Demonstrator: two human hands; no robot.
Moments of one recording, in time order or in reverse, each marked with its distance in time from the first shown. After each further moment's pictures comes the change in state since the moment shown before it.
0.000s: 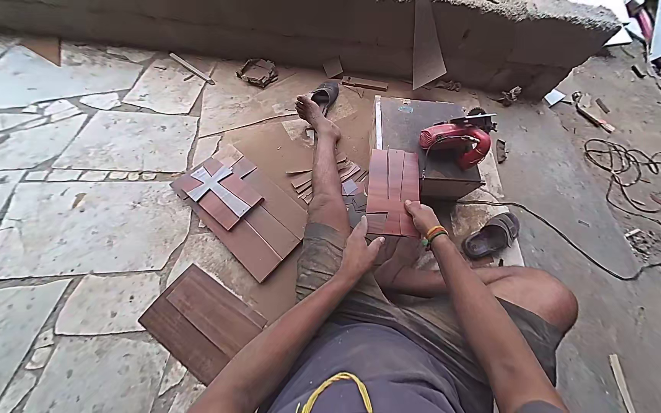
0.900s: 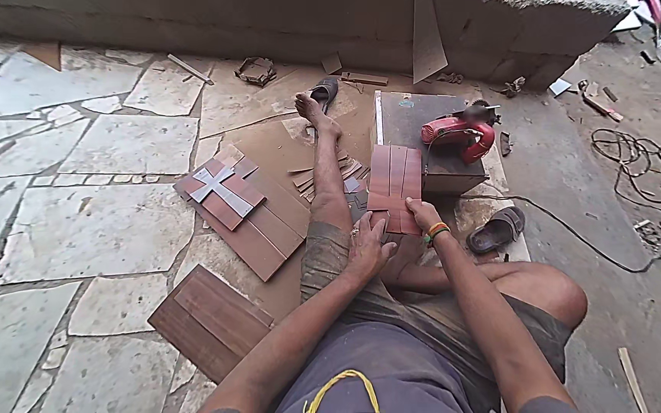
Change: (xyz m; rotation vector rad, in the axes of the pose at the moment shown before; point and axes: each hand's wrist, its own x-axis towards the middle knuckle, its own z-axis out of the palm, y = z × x) left_hand 0.002 0.001 0.012 0.484 0.022 0.188; right_hand -0.002 -0.002 0.003 -0.022 -0.020 0.021
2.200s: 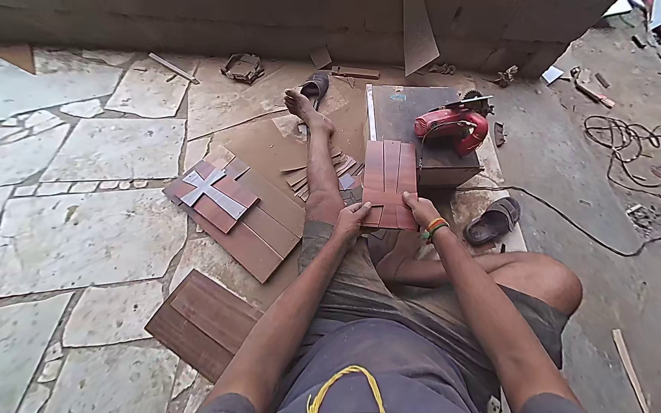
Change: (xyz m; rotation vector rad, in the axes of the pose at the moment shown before) left_hand 0.061 -0.041 0.000 -1.403 -0.125 -0.431; right_hand -0.002 0.004 -0.004 0.039 -0.021 0.007
